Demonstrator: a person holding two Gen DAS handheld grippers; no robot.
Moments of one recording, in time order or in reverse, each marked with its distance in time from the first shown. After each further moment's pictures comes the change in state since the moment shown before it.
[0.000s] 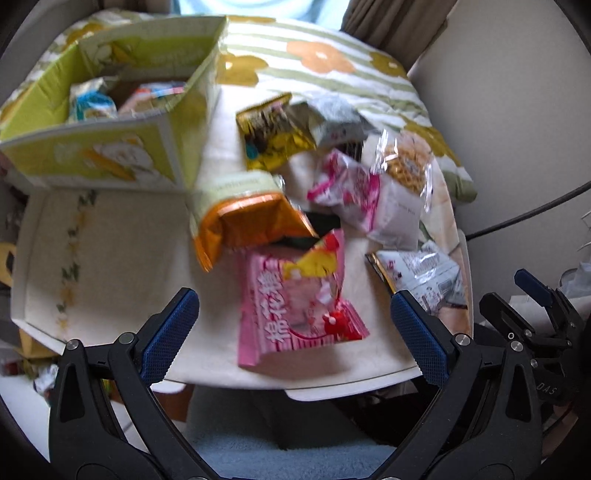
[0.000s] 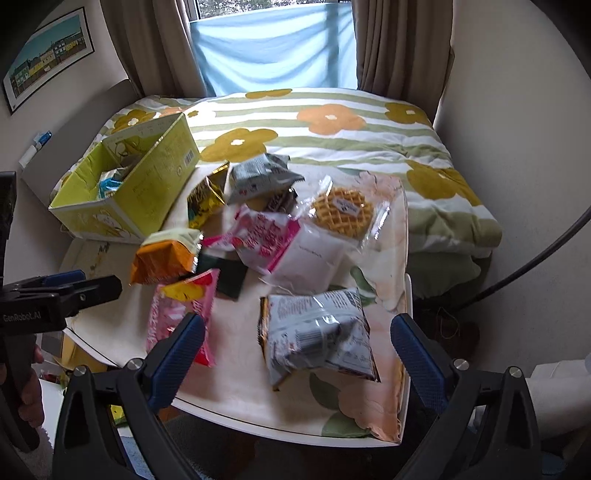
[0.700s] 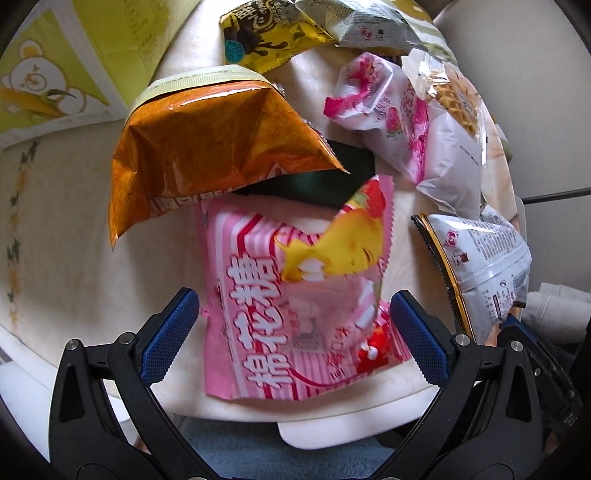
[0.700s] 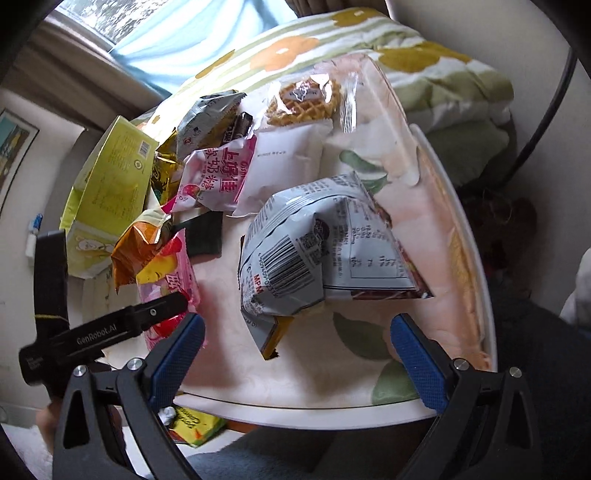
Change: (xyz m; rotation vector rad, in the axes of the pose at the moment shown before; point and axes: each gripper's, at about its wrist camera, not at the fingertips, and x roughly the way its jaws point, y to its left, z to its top) left arm 0.109 0.000 -0.008 -0.019 0.212 0.038; right arm 0.073 -0.043 -0.054 0.419 0.190 0.207
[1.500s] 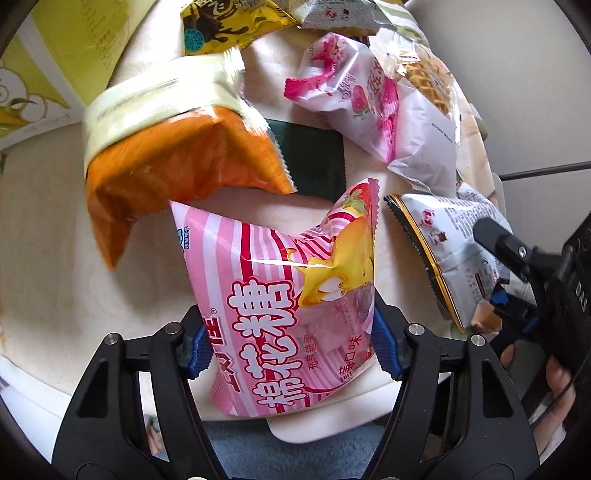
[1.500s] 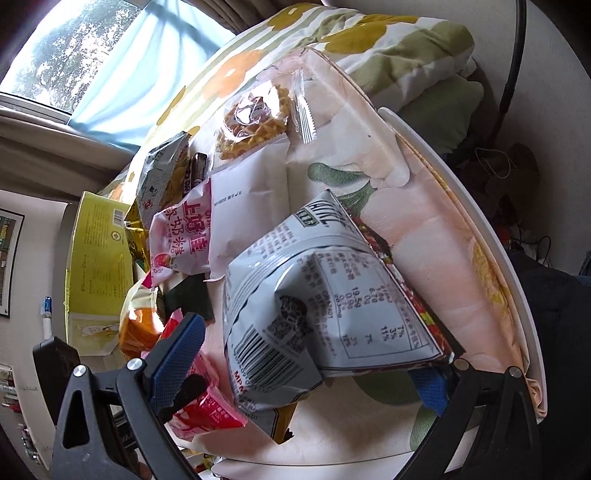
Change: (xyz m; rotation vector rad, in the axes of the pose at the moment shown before) left arm 0.005 -0.013 0.004 0.071 0.060 -0.101; right arm 0.027 -0.024 0.027 0.271 -0.054 0.043
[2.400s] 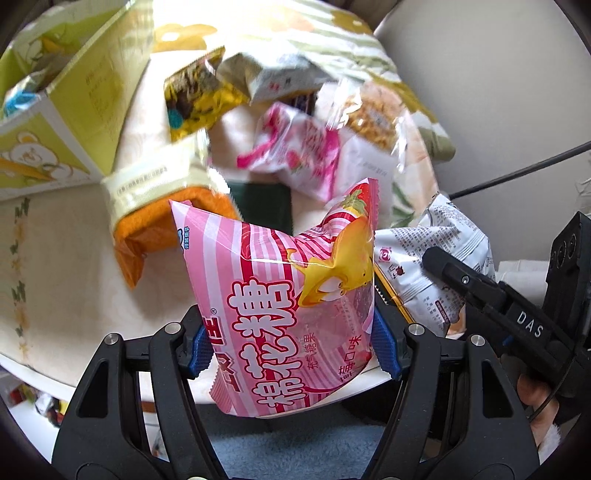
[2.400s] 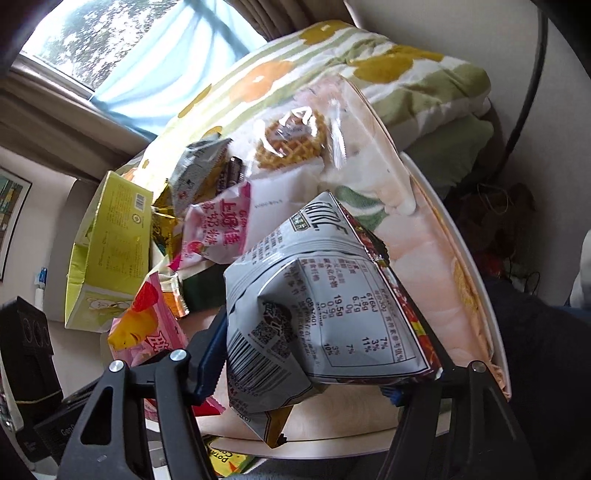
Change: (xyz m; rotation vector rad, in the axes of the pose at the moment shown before) left arm -0.073 -0.025 -0.010 0.072 -0.157 -0.024; right arm -0.045 0.035 -0.010 -0.174 -0.061 -0.025
